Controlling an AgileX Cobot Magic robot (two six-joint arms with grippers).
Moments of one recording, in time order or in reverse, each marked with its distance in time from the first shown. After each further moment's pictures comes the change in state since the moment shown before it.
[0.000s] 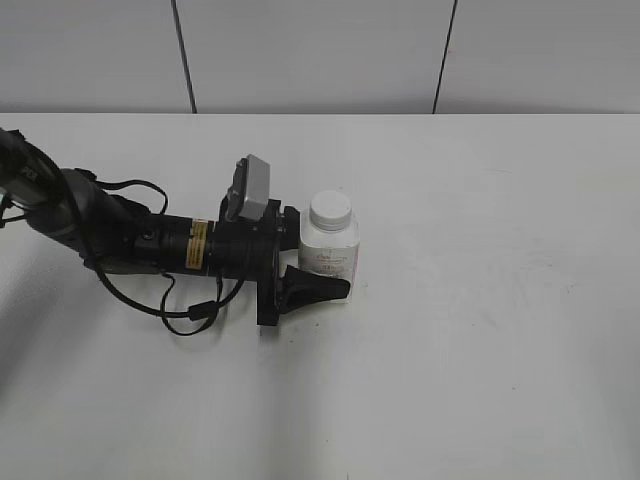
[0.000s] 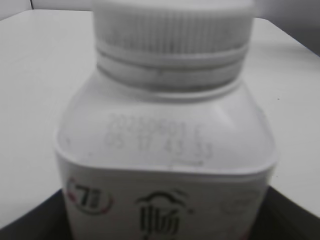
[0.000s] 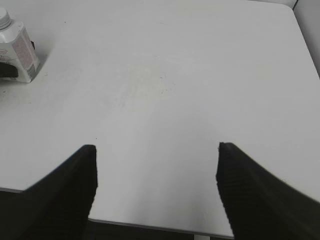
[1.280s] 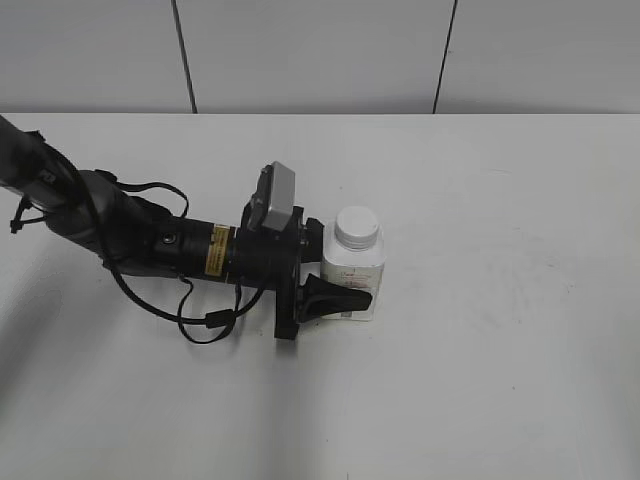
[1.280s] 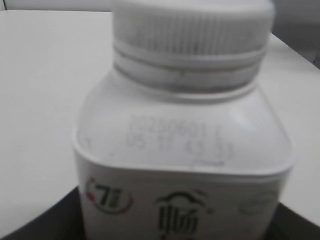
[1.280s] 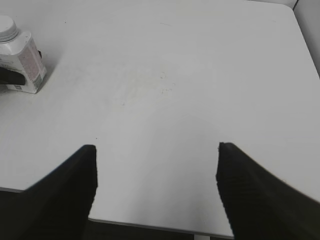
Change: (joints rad) left arm -0.060 -0.012 -0.001 0.006 0.020 -0.003; right arm 0.000 0.000 0.000 0.000 0.000 0.000
